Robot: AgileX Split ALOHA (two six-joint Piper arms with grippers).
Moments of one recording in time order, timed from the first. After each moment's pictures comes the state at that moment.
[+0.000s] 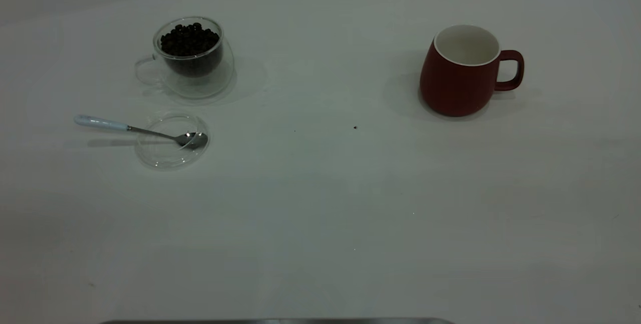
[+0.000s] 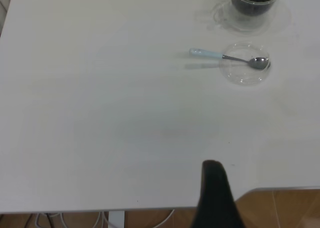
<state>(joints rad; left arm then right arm) 0.03 -0.02 -0.49 -0.03 1.13 0.04 -0.01 -0.02 -0.48 0.07 1.13 -0.16</state>
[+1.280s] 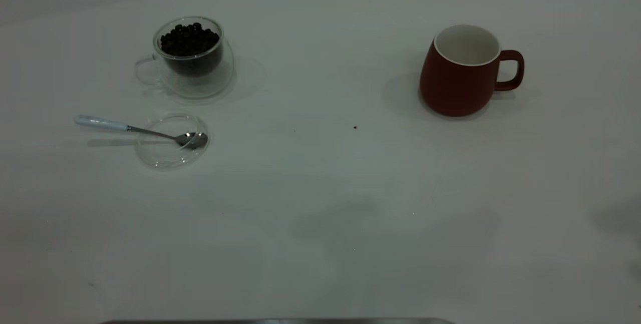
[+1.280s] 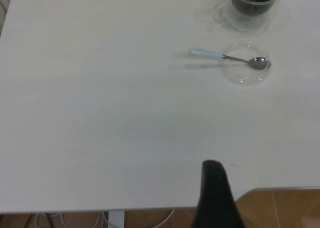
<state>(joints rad) 0.03 -0.02 -0.49 -0.03 1.13 0.04 -0.01 1.08 -0.72 -0.16 0.66 -0.34</state>
